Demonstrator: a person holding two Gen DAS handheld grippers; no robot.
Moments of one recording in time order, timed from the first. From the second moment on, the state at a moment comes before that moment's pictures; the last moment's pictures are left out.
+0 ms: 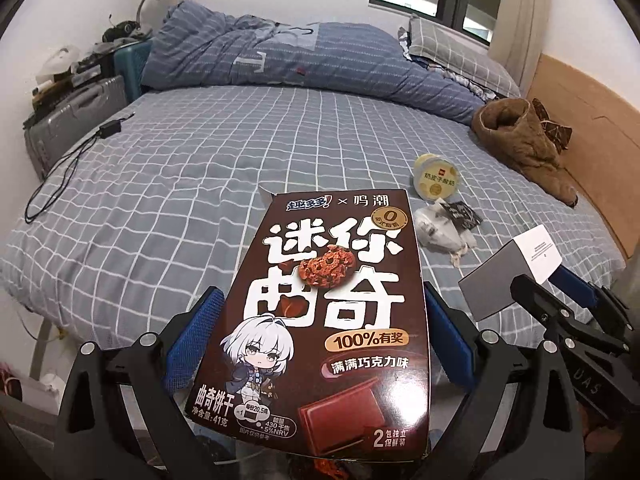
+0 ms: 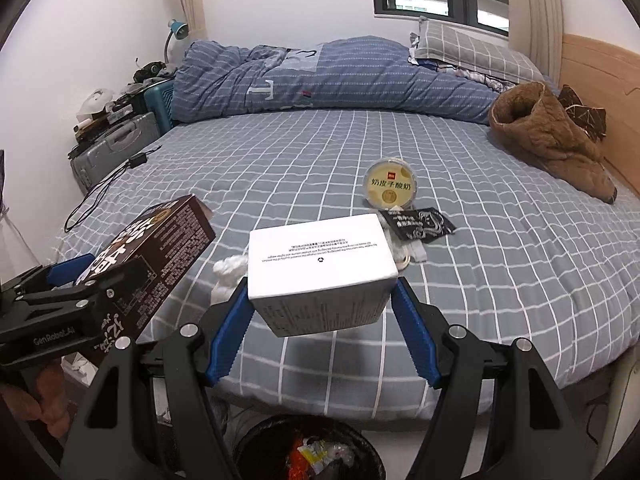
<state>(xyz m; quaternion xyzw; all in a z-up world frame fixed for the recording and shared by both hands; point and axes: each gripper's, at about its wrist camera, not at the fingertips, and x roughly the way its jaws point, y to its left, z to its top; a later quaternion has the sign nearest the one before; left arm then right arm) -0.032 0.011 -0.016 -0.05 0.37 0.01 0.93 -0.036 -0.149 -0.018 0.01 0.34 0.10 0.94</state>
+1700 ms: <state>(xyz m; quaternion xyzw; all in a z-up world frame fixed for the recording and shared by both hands) -0.170 -0.010 -0.073 -0.06 0.45 -0.01 0.89 -0.177 -0.155 -0.074 0.02 0.43 0.08 0.90</state>
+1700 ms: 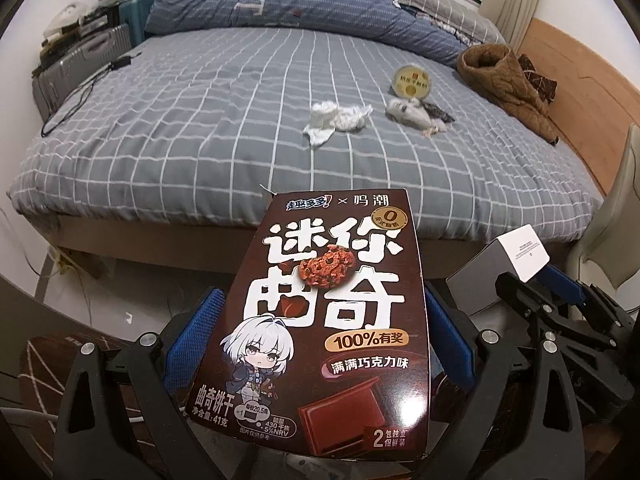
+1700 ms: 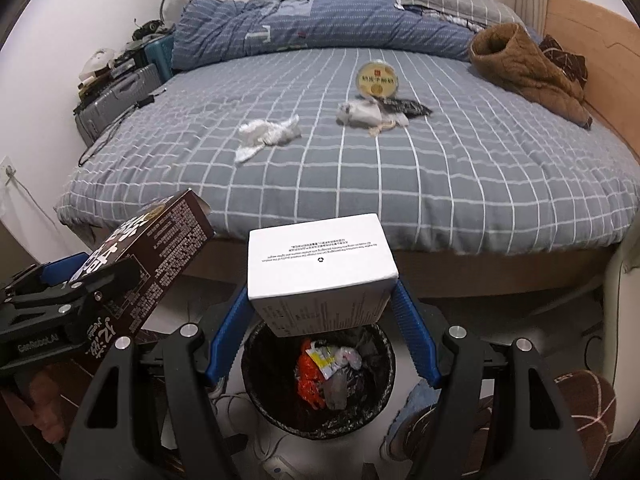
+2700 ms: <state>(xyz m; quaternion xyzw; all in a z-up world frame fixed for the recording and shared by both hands) -0.107 -0.002 -0.208 -0.05 0.56 -0.01 0.83 -0.111 -0.148 -0.216 0.02 0.55 0.08 0.83</state>
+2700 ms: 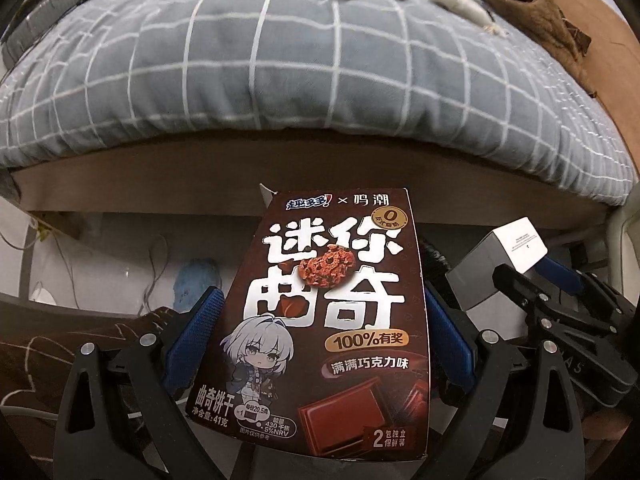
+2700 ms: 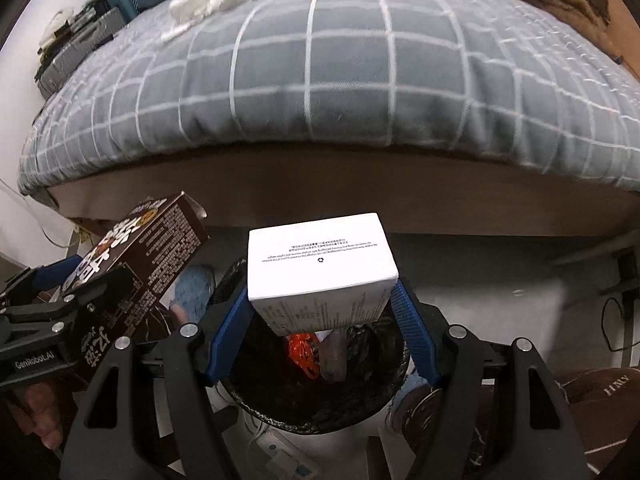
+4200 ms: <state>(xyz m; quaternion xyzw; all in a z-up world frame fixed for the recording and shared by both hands) -0.100 -0.074 -0.218 -0.01 0.59 -0.07 0.81 -0.123 -0.234 -0.202 0.01 0.53 -0.05 0.85</state>
